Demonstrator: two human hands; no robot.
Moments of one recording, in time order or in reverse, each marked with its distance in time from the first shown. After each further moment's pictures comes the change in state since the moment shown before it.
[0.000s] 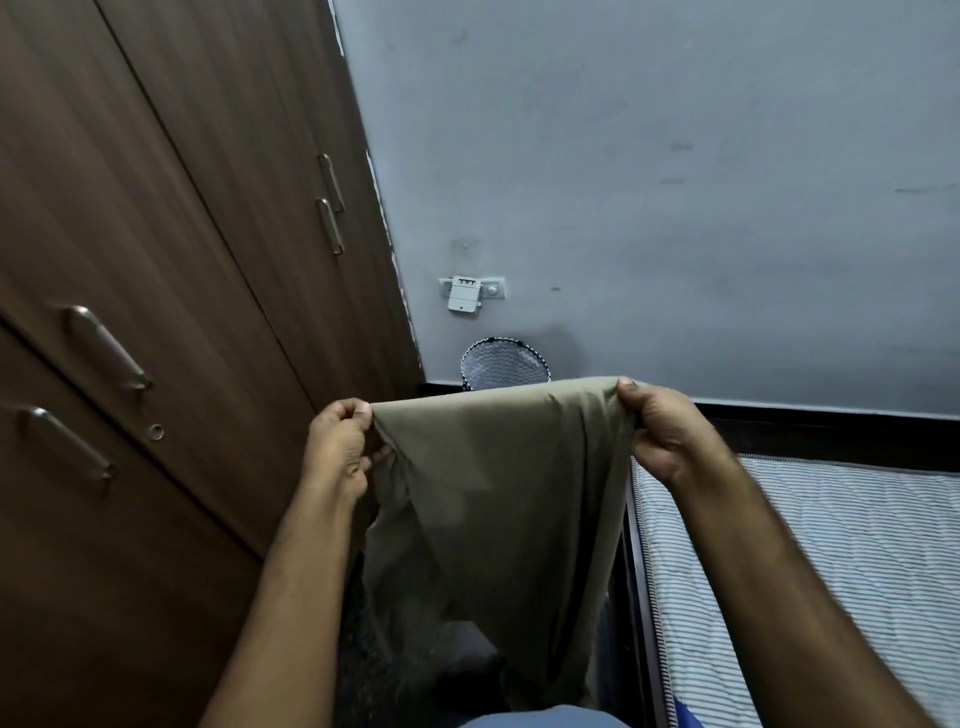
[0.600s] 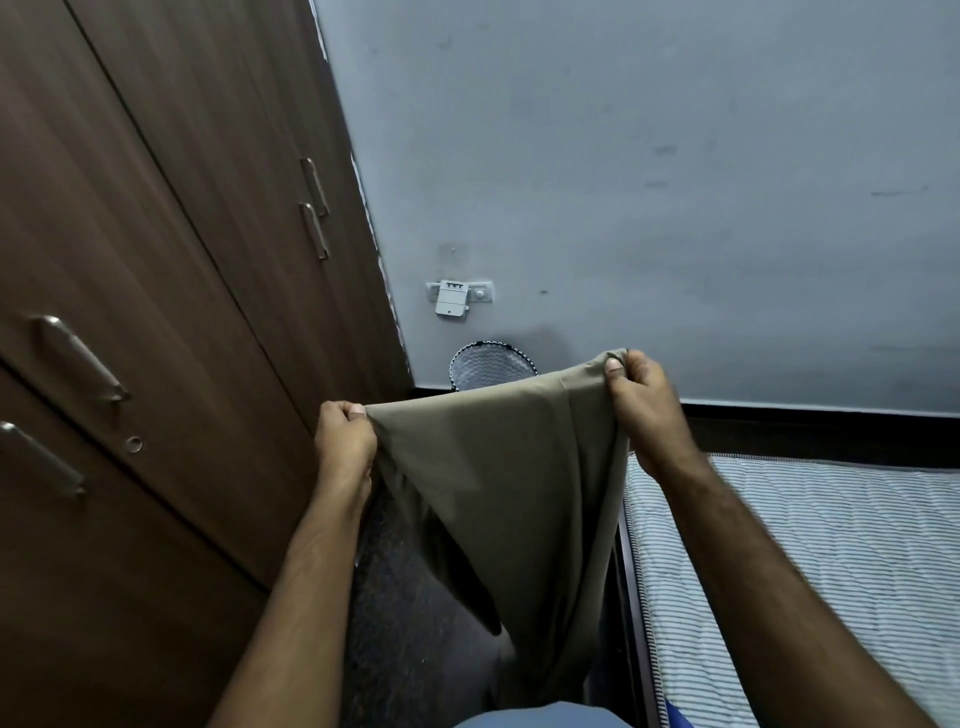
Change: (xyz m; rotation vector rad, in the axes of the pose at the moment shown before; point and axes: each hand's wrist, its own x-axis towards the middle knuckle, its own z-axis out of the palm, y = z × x) left_hand 0.010 -0.006 0.020 0.402 0.189 0.184; right_hand 0.028 0.002 -0.007 -0.711 0.154 -0.517
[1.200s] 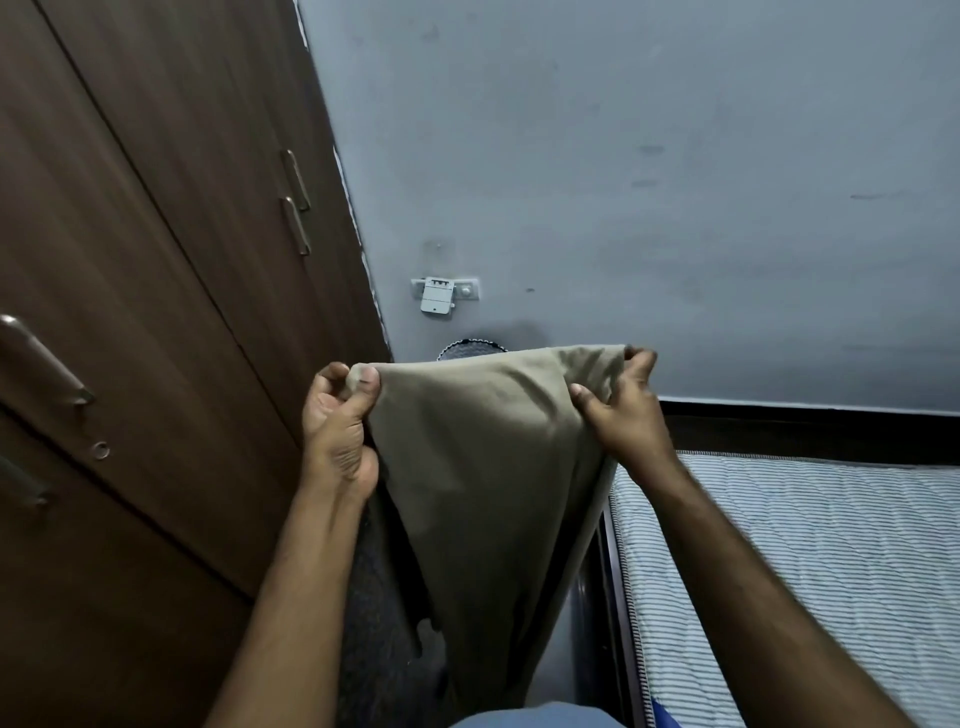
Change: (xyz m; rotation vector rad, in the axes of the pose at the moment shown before) left_hand -0.027 0.034 0.009 -0.851 -0.310 0.054; right_hand -0.002 0.004 0.002 -0.254 0.027 -0.130
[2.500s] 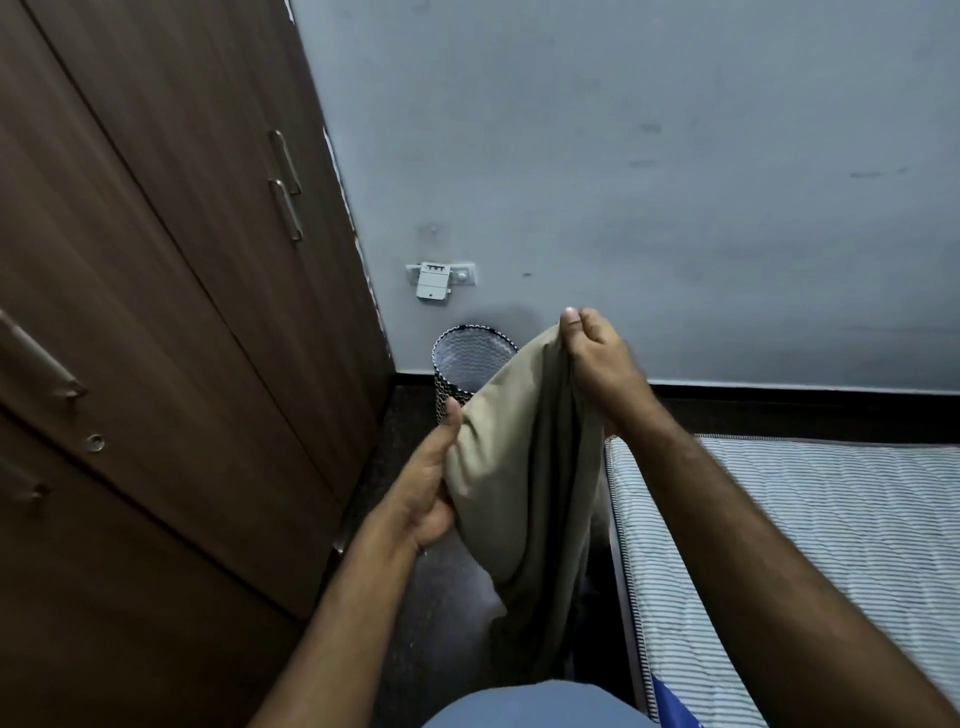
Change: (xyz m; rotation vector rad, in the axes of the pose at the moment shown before) left_hand -0.057 -0.043 0.012 0.118 -0.384 -0.719; right_hand 0.024 -0.036 0.022 0.126 -0.075 -0.006
